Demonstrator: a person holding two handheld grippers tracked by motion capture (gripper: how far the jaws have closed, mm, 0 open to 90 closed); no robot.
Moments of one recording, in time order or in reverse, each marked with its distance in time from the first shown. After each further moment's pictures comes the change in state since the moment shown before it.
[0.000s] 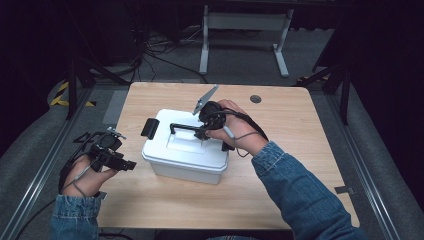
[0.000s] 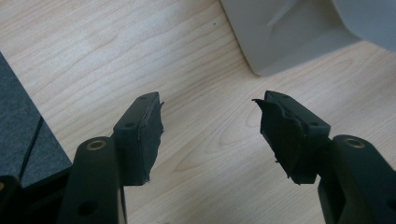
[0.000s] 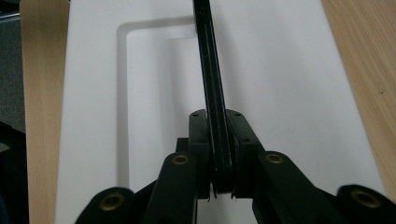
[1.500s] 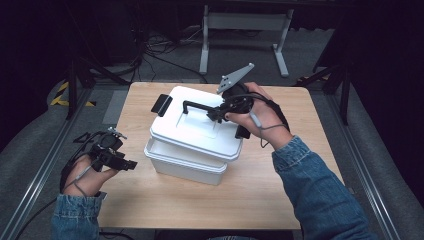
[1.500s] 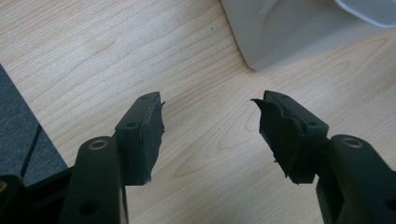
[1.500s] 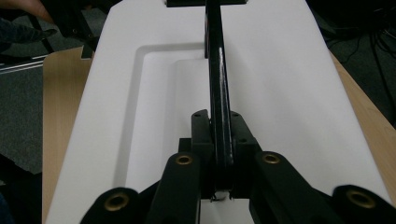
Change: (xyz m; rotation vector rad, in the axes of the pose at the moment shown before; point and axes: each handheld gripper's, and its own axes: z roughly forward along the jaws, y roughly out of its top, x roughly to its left) left arm 0.001 0.001 0.003 -0.003 -0.001 0.012; right arm -0.008 -0.011 -0.082 -0.195 -0.071 0.038
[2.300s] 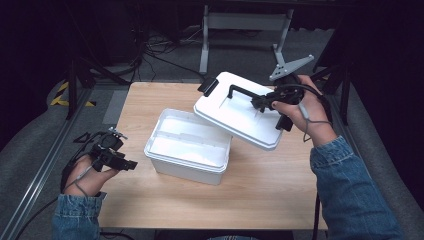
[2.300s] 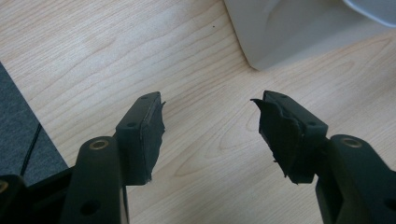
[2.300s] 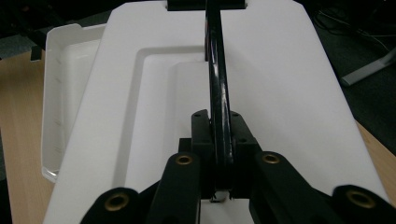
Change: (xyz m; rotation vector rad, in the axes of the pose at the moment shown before) left arm -0.001 0.000 0.001 0.006 0.004 -0.011; right arm -0.046 -0.062 -0.078 -0.037 -0.143 0.146
